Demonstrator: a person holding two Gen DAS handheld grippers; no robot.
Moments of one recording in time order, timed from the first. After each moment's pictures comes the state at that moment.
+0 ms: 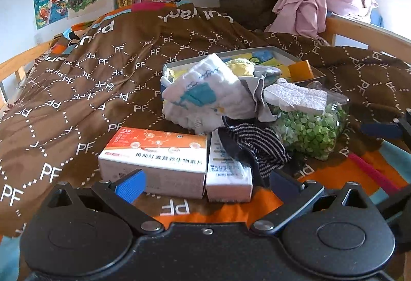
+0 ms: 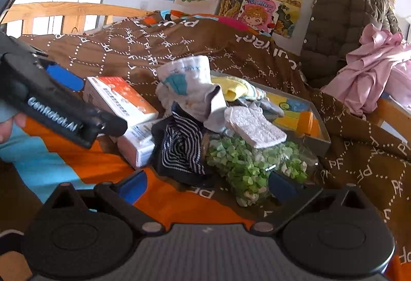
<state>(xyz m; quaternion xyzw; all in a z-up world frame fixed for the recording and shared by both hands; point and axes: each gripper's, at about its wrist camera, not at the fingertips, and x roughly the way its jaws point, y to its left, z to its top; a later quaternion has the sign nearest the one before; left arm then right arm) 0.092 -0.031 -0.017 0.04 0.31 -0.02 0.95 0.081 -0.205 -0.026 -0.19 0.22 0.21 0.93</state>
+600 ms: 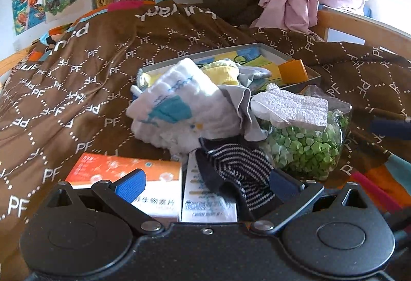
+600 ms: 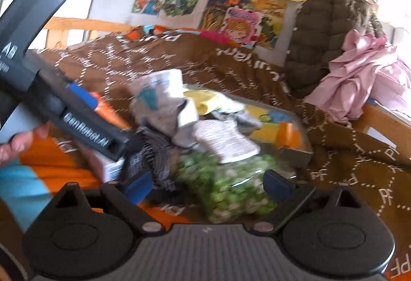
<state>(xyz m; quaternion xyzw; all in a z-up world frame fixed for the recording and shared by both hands) 0.151 -0.054 -0.025 0.05 0.31 -0.06 0.95 0.102 -0.228 -0.022 -0.17 0.17 0.18 0.95</state>
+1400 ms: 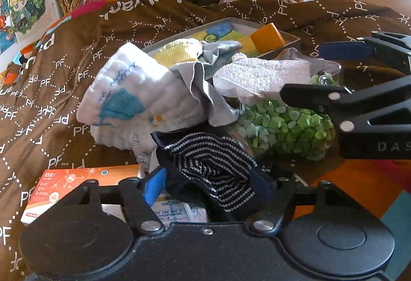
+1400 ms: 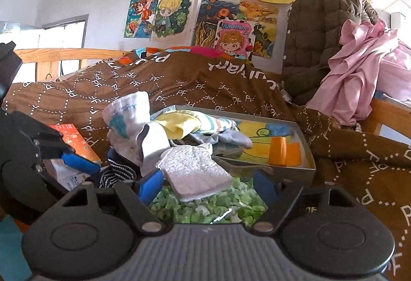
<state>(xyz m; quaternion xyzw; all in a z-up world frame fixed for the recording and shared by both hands) 0.175 -0.092 -0.055 0.12 0.34 -0.09 0.93 0.163 -0.253 -0.023 -0.12 0.14 0.21 0.96</state>
